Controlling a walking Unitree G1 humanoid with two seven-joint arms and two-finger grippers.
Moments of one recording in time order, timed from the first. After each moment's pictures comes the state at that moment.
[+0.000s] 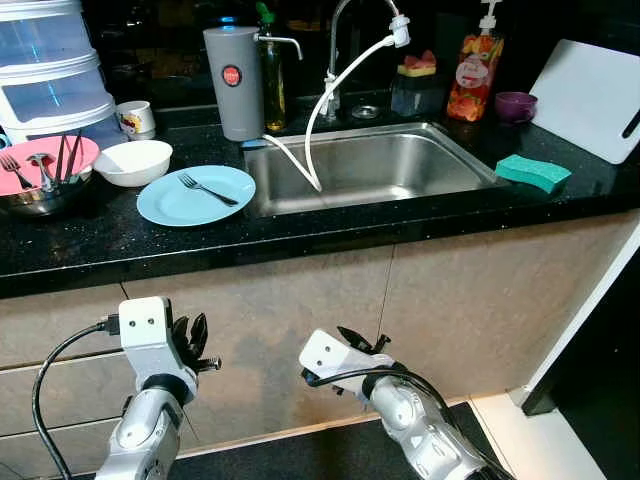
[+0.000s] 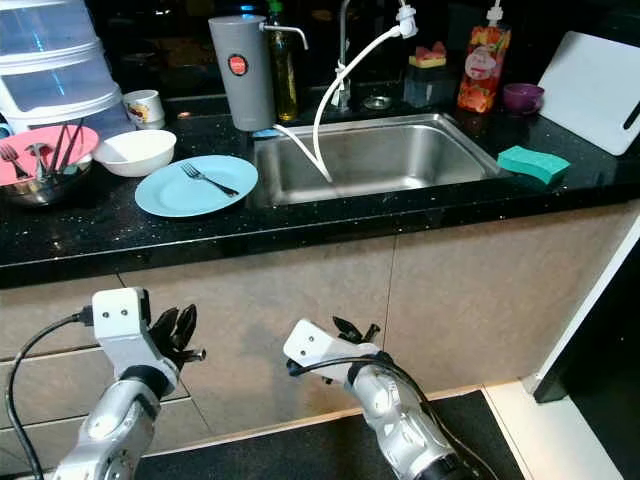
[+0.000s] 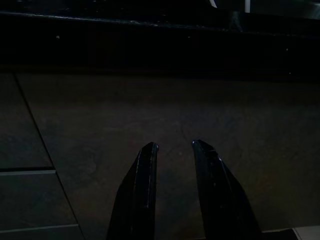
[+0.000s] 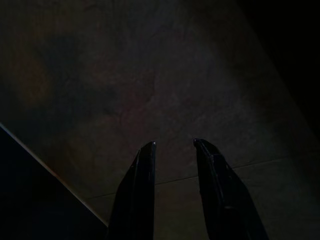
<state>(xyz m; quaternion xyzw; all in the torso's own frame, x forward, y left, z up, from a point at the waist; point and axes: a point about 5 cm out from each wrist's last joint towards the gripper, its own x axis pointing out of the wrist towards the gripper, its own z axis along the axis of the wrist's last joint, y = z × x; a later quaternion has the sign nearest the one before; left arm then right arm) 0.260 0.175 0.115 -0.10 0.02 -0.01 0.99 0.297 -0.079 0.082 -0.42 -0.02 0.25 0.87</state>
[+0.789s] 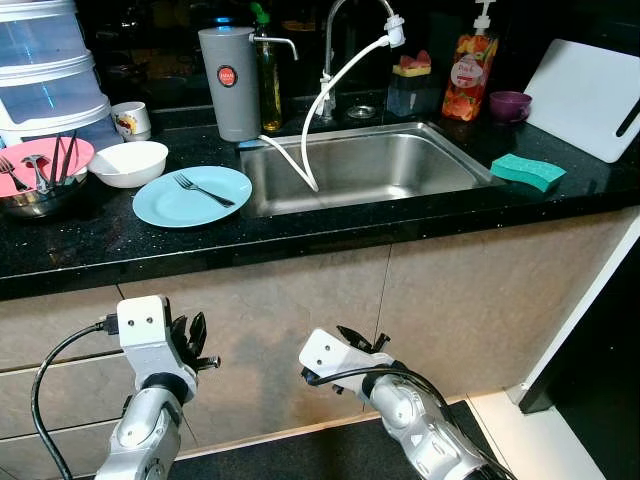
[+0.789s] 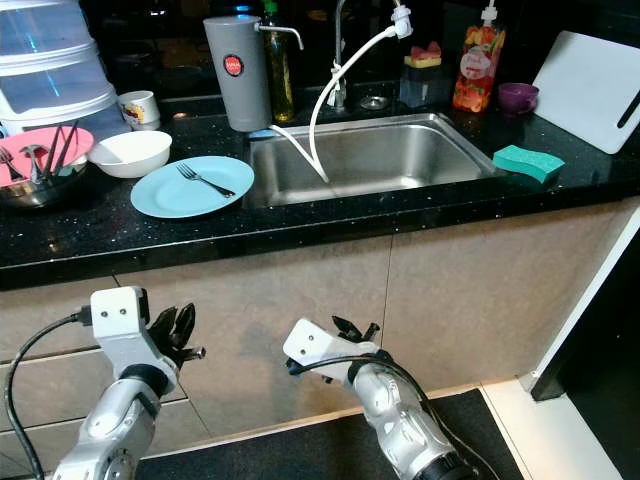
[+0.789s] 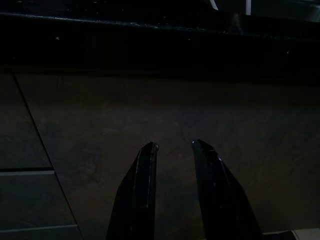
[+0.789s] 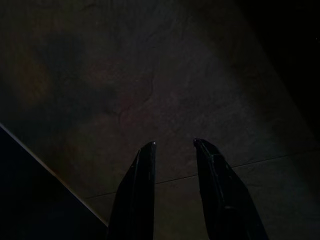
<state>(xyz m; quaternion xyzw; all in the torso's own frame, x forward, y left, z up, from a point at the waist) 0.261 0.175 0.116 -0.10 0.02 0.00 0.99 0.298 -0.078 0.083 -0.42 -0.02 0.26 0.87</state>
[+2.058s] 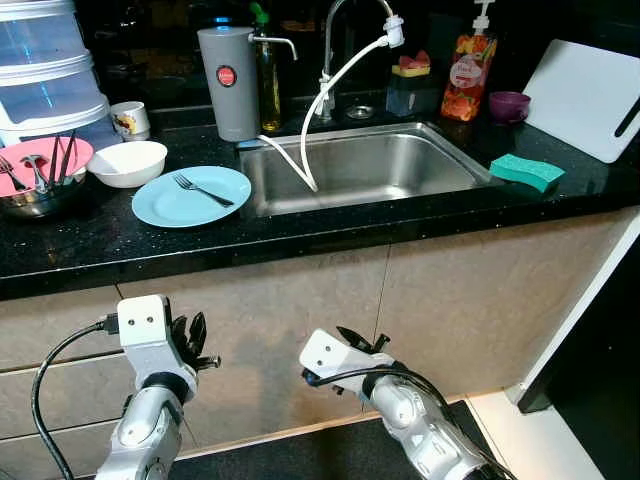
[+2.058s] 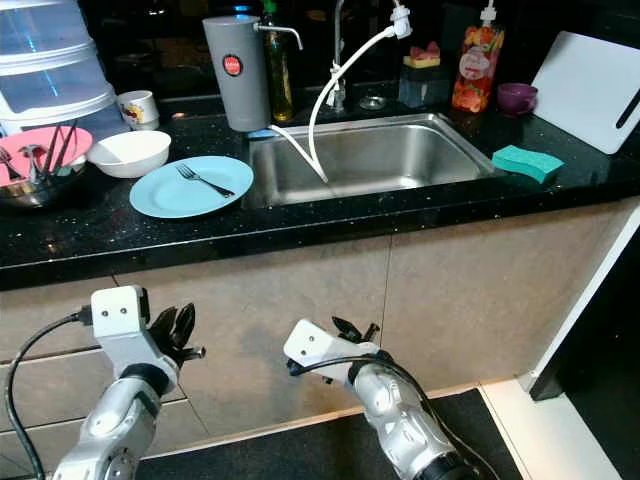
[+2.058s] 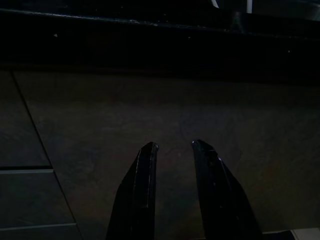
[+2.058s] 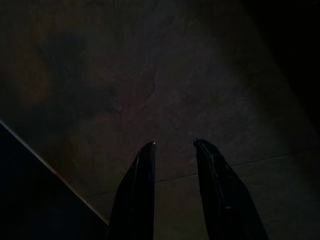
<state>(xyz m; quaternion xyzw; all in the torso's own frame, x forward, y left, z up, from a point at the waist) 0.262 0.175 0.116 -0.10 0.03 0.00 0.99 0.298 -0.080 0.080 -0.42 -0.01 0.26 0.87</state>
